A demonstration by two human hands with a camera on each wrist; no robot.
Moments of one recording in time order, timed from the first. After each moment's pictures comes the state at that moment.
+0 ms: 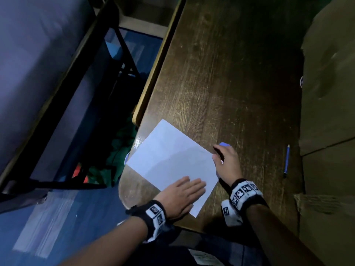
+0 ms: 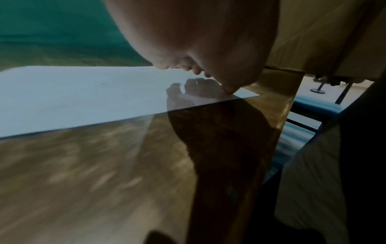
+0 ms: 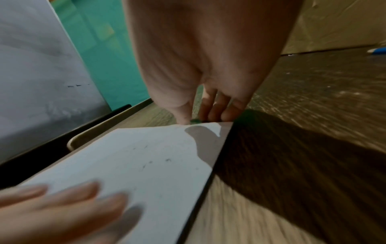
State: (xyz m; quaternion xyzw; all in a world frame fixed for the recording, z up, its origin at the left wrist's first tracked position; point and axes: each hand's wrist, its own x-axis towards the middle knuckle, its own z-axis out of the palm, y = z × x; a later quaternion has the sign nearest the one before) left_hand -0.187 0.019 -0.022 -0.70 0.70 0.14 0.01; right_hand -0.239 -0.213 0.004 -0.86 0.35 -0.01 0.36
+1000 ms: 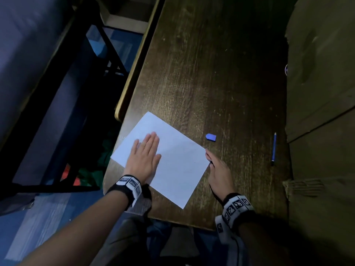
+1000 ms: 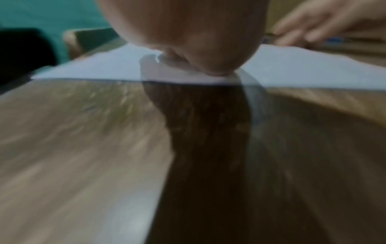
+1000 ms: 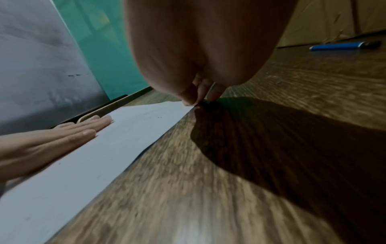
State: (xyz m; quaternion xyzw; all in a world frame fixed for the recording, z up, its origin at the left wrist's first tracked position) left_hand -0.116 0.018 -0.037 -0.90 0.43 0.06 -0.06; right_hand -0.302 -0.194 -0.006 -0.85 0.35 0.01 0.39
